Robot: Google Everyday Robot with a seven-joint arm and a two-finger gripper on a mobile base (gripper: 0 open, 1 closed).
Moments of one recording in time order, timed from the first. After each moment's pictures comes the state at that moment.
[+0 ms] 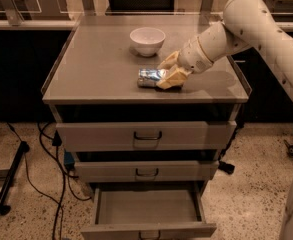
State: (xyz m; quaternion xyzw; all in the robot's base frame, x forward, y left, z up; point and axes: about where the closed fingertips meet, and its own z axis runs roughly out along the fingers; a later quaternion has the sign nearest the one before) arm 0.664 -0.069 0.838 -0.66 0.64 0.19 0.33
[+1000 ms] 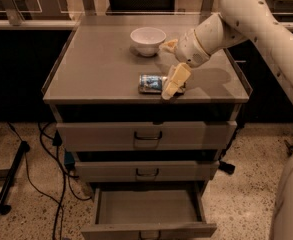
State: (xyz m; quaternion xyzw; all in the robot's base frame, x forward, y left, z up) arm 0.667 -0.056 0.855 -0.67 0.63 0.20 0.33
